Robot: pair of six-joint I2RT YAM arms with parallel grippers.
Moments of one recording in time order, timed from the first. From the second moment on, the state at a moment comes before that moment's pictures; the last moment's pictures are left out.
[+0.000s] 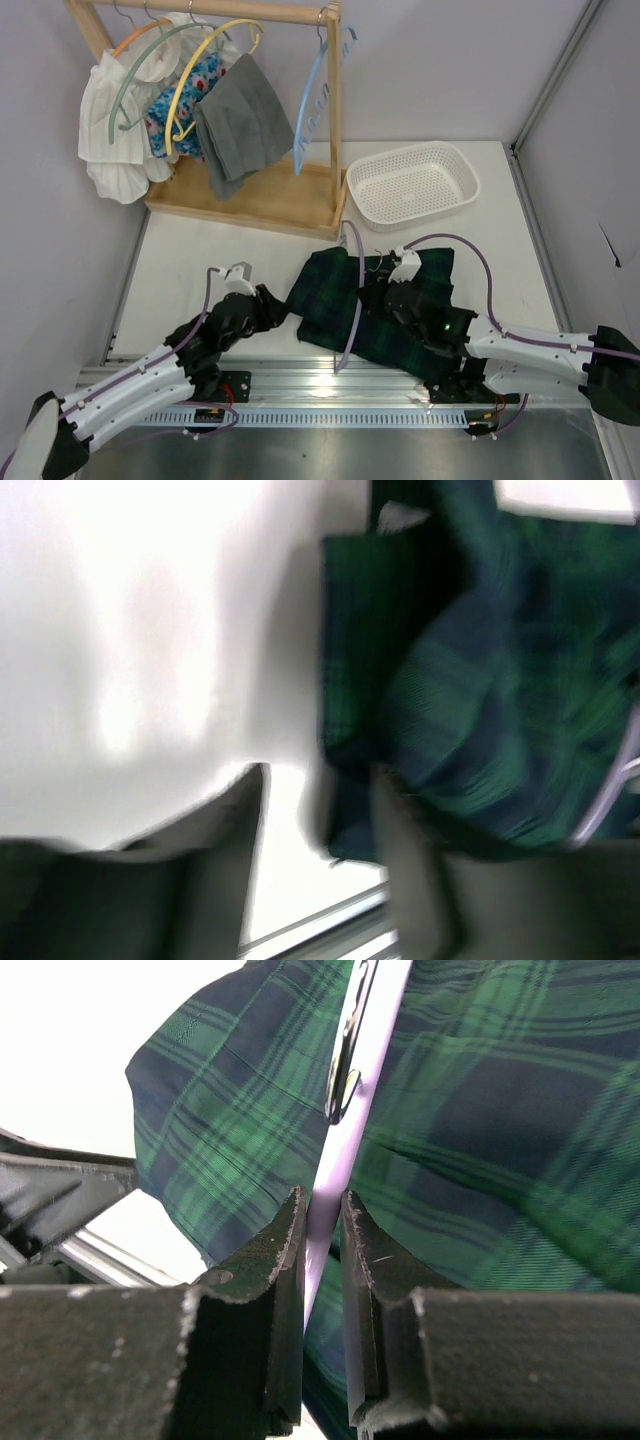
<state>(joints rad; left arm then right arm) -0.84 0.53 0.22 -0.26 -0.26 -0.90 1.10 0.97 0.46 0.03 0.49 0.83</state>
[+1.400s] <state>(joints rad) -0.90 1.10 0.29 0.15 -0.05 -0.91 1.10 1.03 0.49 0.04 0.49 0.80</state>
